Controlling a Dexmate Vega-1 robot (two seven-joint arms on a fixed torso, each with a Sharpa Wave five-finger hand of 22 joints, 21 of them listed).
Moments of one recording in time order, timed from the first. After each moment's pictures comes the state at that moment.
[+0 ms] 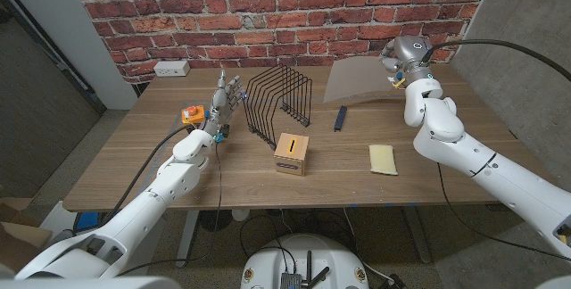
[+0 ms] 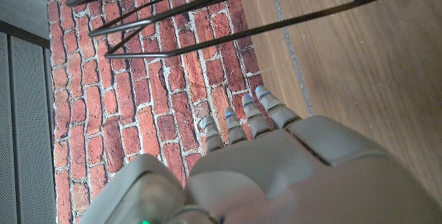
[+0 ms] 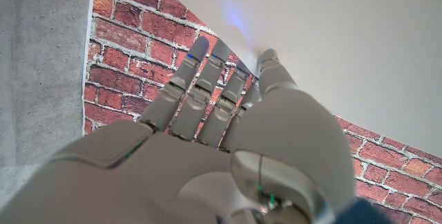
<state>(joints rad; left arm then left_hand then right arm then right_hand) 0.84 0.51 0.37 -1.30 -0.65 -0.29 -0.03 0.01 0.06 -0.08 0.14 0.29 0.09 -0.20 0.19 0.20 0.09 -0.12 0.21 0.19 0.18 -0.04 0.18 0.18 0.19 0.01 0.21 0.19 -0.73 -0.80 -0.60 -1.96 -0.78 -0.75 -0.14 0.91 0.12 0.31 -0.15 0.18 0.99 -0.19 0.39 0.19 1.08 -0.21 0.21 0.35 1.02 -0.16 0.26 0.45 0.74 -0.08 0.40 0.20</state>
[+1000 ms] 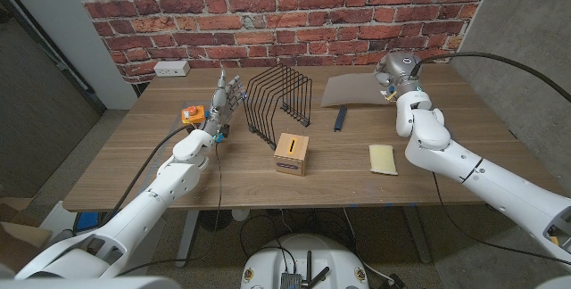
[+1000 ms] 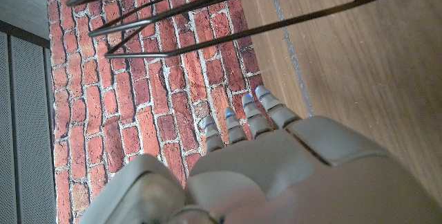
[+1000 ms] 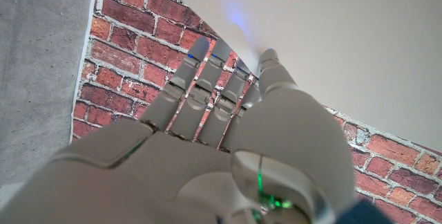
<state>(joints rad) 0.84 0.51 0.37 -1.30 -0.65 -0.29 -0.03 0.01 0.06 -0.08 0.14 0.29 0.09 -0.20 0.19 0.20 0.09 -0.12 0.21 0.19 0.18 -0.04 0.18 0.18 0.19 0.01 0.21 0.19 -0.71 -0.80 -0.70 -1.91 -0.79 -0.79 -0.13 0.91 0.12 0.31 -0.16 0.18 0.99 -0.19 0.39 0.19 1.08 -0.20 0.21 0.35 1.02 -0.16 0.26 0.46 0.74 -0.08 0.40 0.20</state>
